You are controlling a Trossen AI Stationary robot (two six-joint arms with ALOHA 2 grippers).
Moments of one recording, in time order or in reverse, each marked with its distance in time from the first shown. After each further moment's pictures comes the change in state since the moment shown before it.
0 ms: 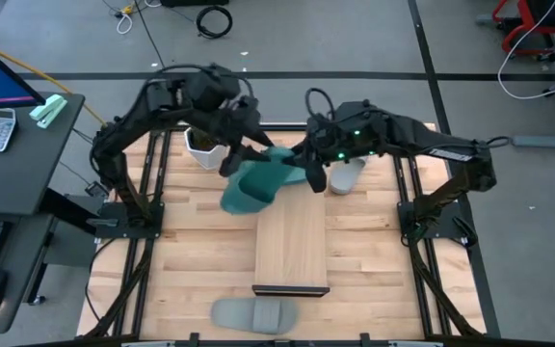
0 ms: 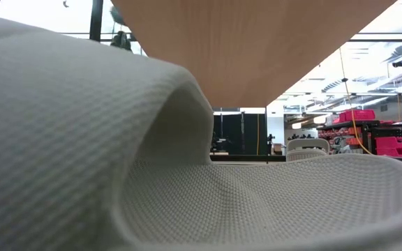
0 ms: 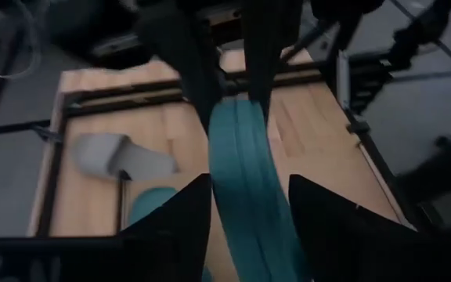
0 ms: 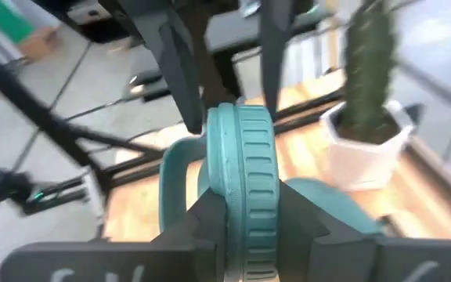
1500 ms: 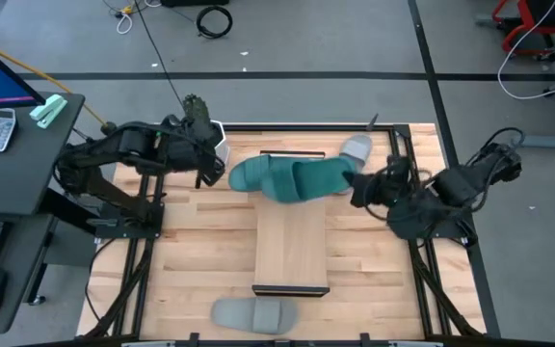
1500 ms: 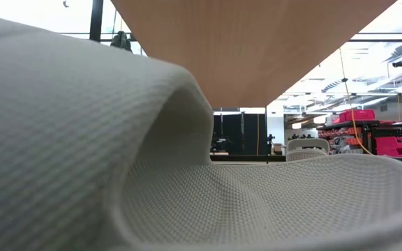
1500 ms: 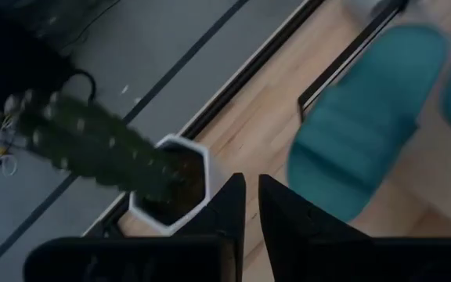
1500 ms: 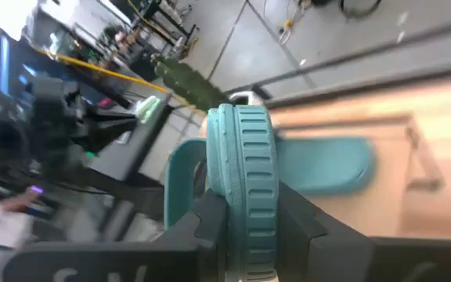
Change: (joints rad) left arm -0.293 -0.292 -0.453 -0.353 -1.070 -0.843; right arm 0.619 -0.237 -0.270 -0.394 1.146 1.299
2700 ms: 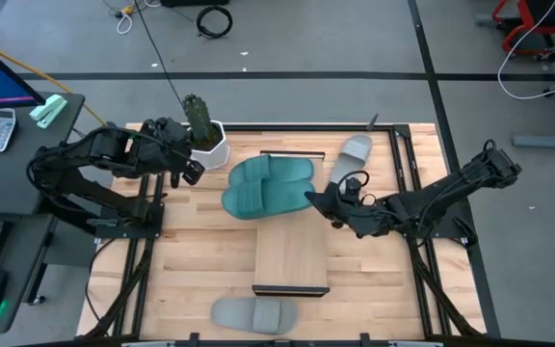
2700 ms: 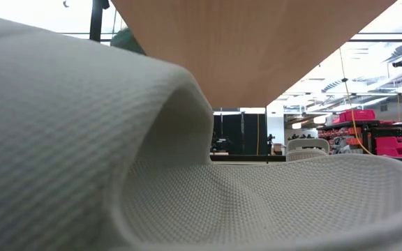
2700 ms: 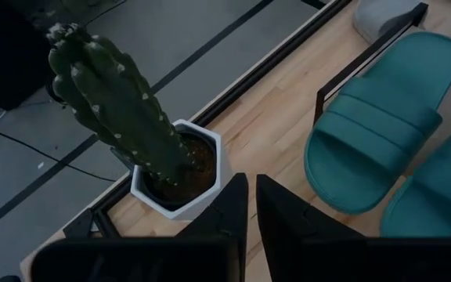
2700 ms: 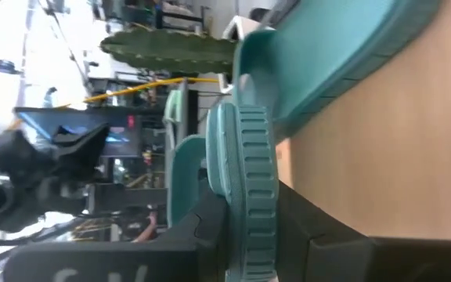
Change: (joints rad) left arm 0.000 -0.247 -0.273 0.123 -0.014 -0.047; right arm -0.176 0.021 -0.649 1.076 -0.237 0.186
